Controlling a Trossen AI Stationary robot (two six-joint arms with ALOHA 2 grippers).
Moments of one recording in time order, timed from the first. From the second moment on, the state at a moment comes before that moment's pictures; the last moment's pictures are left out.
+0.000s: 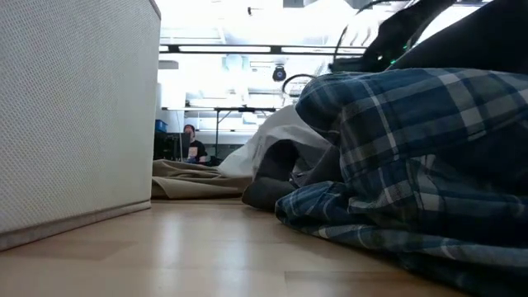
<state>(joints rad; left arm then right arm) 0.04 0.08 0.01 0.28 -0.22 -0.42 -0.41 1.57 0.94 -0.82 -0.31 0.32</state>
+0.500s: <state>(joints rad) 0.04 0.08 0.01 0.28 -0.22 -0.42 -0.68 1.37 1.38 -0.80 -0.12 0.28</state>
